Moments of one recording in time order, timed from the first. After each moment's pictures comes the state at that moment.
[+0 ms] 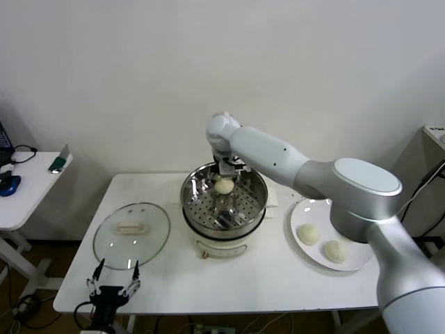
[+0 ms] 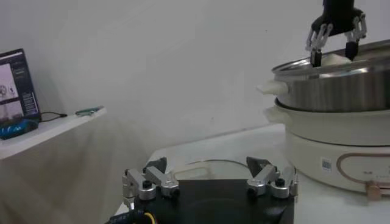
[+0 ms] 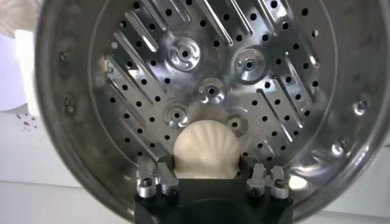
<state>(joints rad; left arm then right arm) 1.76 -1.49 -0.69 -2.00 0.06 -0.10 -0.01 0.35 1.53 -1.03 0.74 -0.74 0.82 -1.04</state>
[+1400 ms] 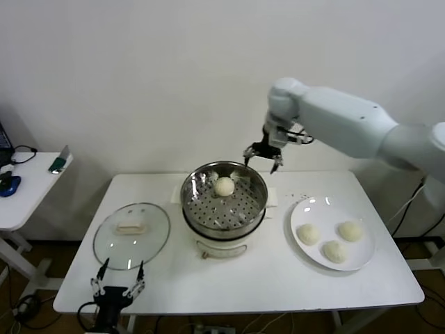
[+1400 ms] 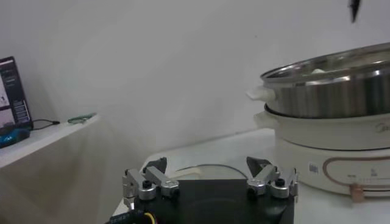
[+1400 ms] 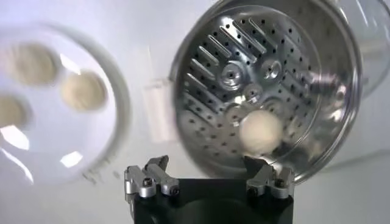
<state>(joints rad) 1.79 -1.50 -0.67 -2.04 0.09 -0.09 -0.01 0.66 1.10 -1.35 0.99 0.04 0.67 -1.14</state>
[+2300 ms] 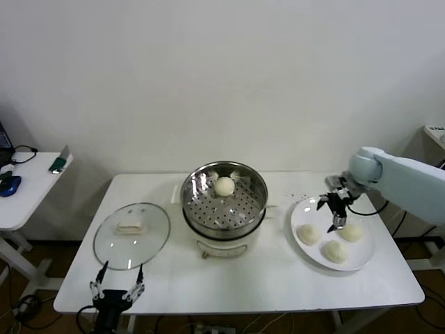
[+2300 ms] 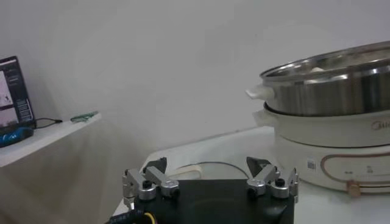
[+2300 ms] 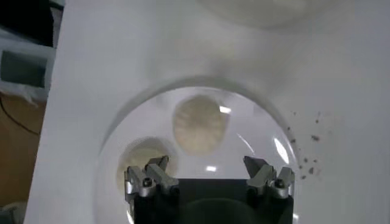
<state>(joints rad) 1.81 -1.51 -0.67 -2.05 0.10 -0.09 -0.01 0.35 0.74 -1.31 1.08 0.25 -0.10 -1.08</state>
